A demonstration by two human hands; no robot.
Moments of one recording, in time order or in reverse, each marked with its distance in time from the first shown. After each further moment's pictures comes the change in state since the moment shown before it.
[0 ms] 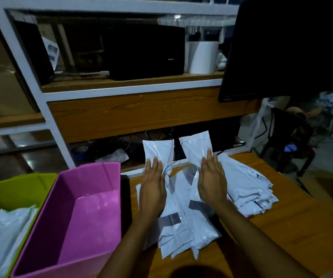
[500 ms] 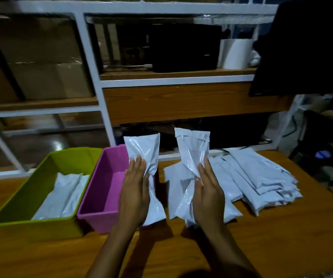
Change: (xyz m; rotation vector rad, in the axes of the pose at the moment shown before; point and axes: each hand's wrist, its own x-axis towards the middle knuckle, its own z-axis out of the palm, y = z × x) left_hand -0.105 0.004 -0.154 0.034 0.137 -0.069; right_hand -0.124 -0.140 -0.090 0.682 0.152 0.045
